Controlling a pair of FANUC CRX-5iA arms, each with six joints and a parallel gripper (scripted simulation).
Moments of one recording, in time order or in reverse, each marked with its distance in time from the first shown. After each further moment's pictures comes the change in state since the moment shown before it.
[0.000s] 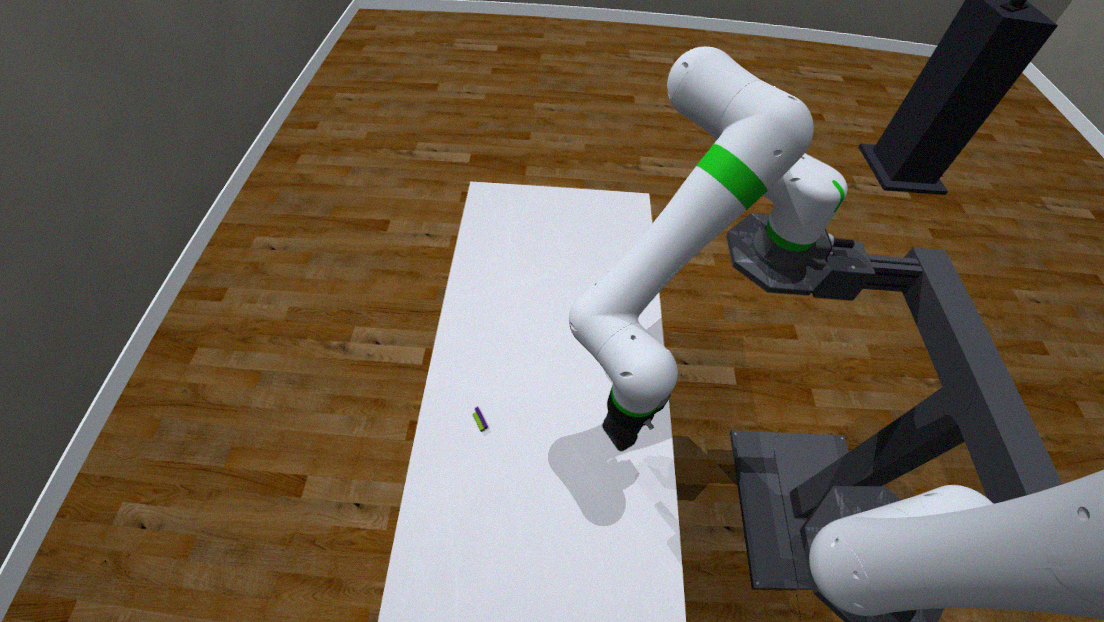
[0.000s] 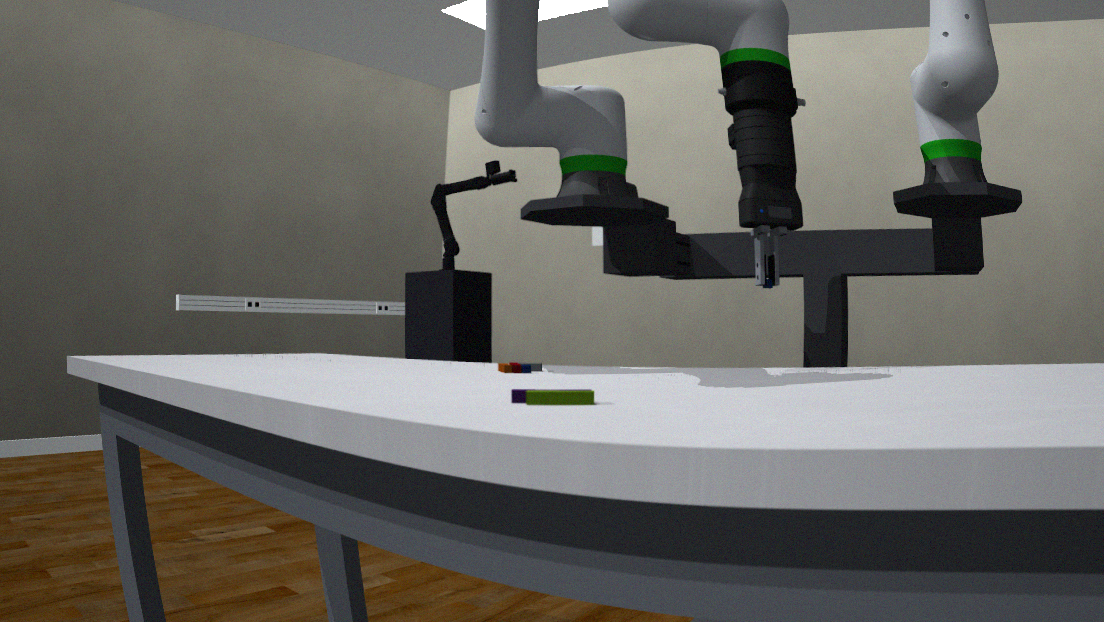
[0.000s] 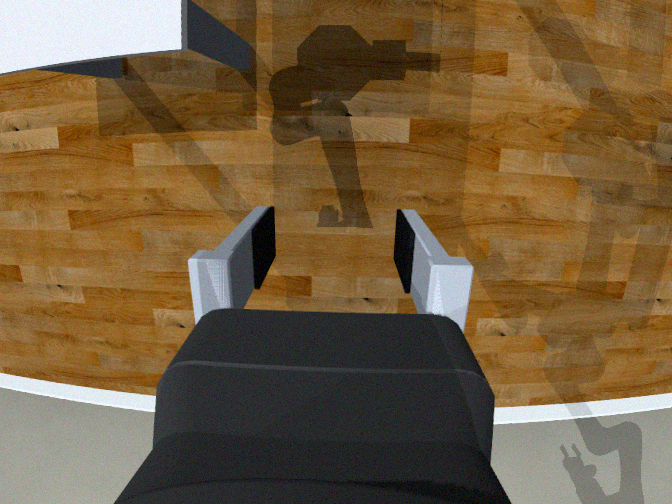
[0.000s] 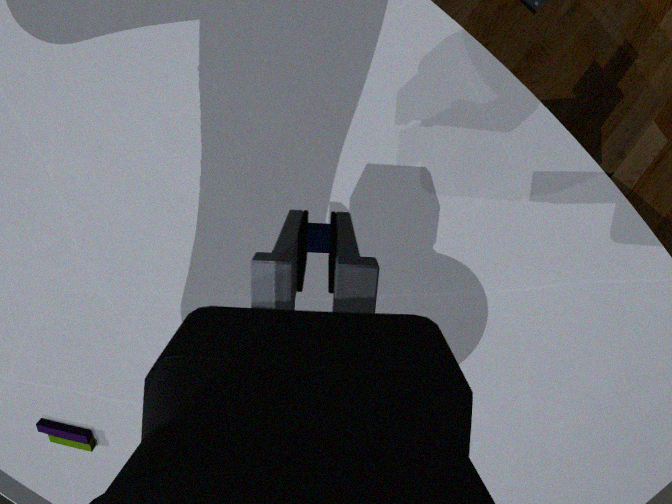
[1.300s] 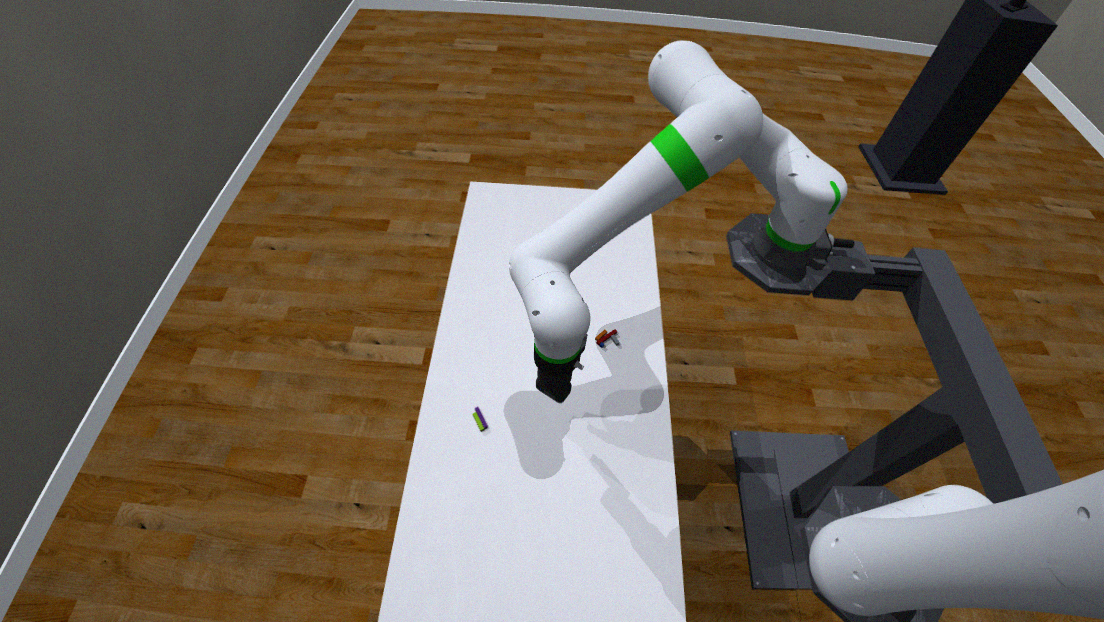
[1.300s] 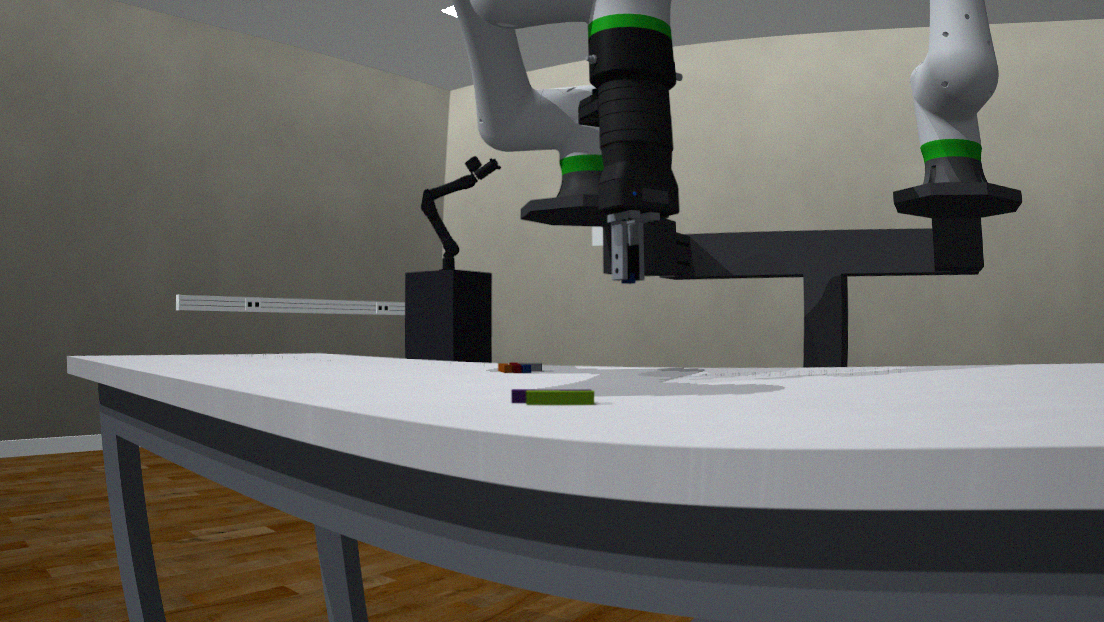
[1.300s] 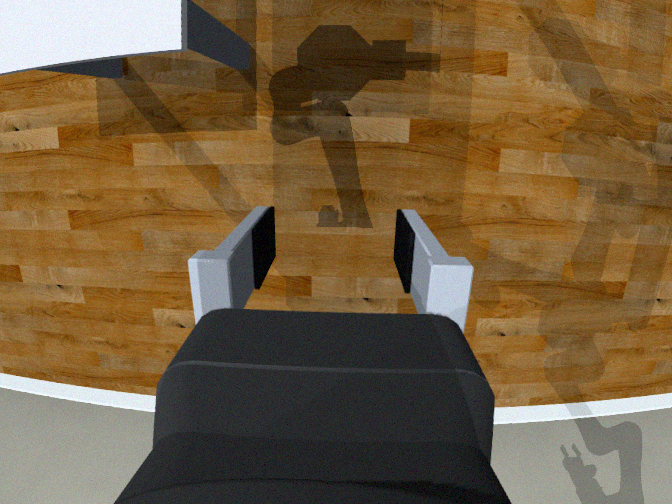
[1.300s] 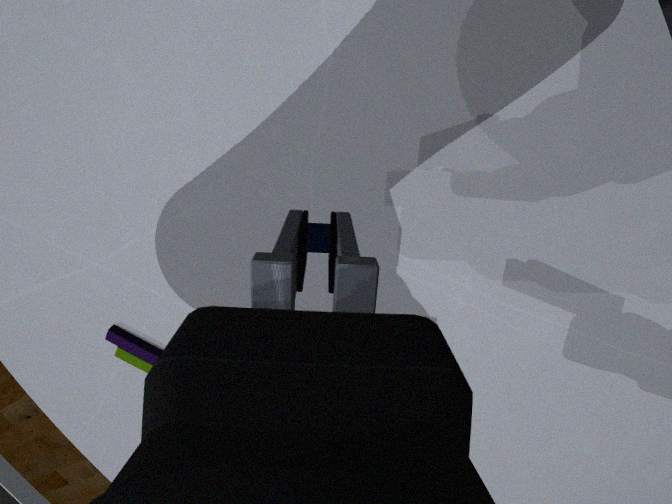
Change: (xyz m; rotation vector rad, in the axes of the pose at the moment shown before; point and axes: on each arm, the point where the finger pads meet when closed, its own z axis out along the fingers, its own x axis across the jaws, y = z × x) left arm 0.000 0.000 0.000 0.000 0.000 0.000; right arm -0.174 0.067 0.002 0.003 0.009 -0.413
